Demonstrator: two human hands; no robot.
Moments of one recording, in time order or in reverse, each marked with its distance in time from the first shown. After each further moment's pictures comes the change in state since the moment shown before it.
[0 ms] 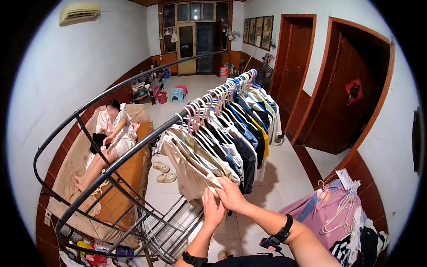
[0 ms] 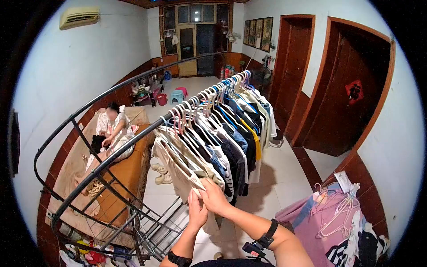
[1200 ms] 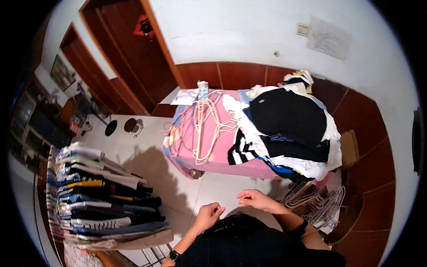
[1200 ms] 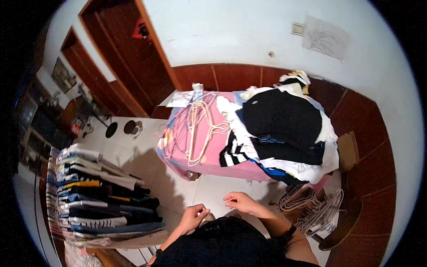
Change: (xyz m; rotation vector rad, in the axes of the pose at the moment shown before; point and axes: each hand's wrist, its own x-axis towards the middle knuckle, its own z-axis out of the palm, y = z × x) left_hand -0.342 0.334 0.285 -0.143 -1.685 0.190; right_hand -0.710 -0.045 -0.306 0.560 0.690 0.987
